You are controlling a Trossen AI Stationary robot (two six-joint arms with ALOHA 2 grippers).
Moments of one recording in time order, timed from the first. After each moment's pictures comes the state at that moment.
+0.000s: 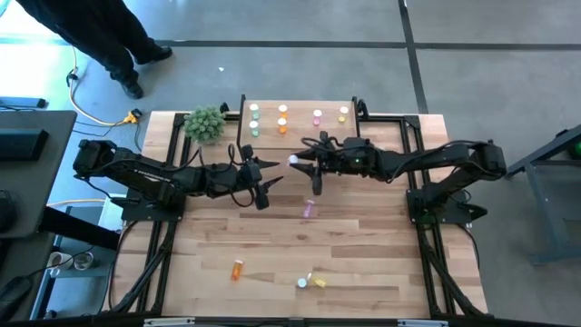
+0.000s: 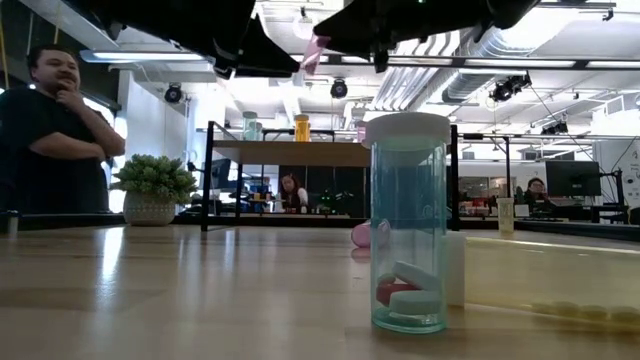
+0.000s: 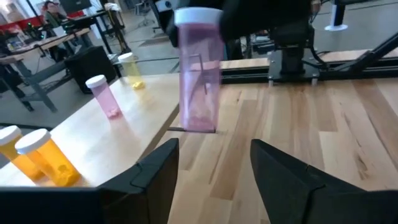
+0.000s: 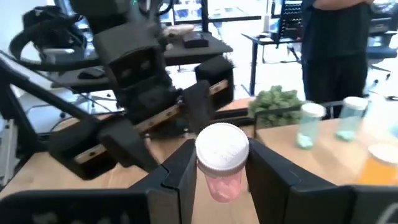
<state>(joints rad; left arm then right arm) 0.04 1.29 0.64 0.41 -0.46 0.13 -0.09 1.44 0.91 0.42 0.03 0.05</state>
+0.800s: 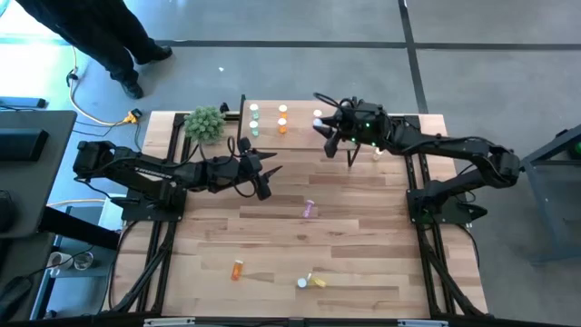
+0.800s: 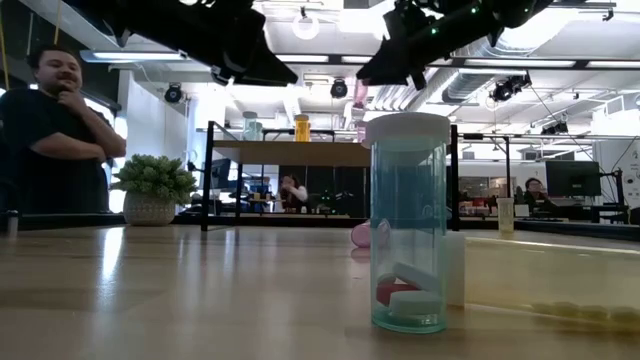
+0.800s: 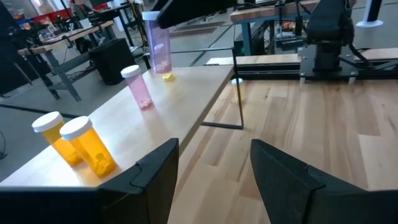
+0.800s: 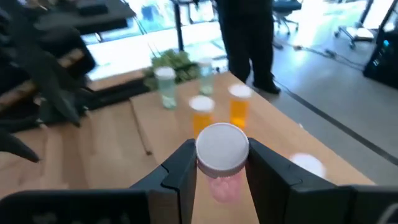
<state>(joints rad) 0.12 1.29 0.64 0.40 -0.48 0.12 -0.40 1.31 0.95 0.07 0.03 0.05</state>
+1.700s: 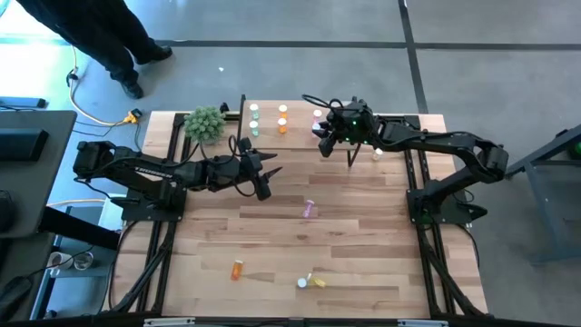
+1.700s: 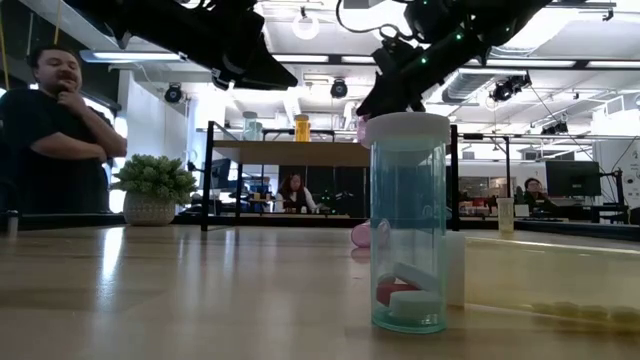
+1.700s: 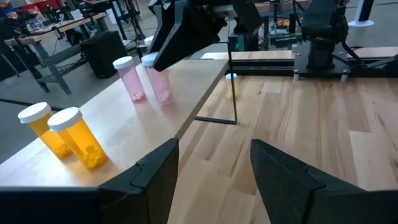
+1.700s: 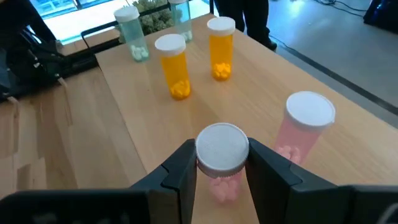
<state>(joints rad) 0.13 1.29 0.64 0.38 -0.45 0.09 -0.46 1.42 0.96 0.00 0.01 0.11</state>
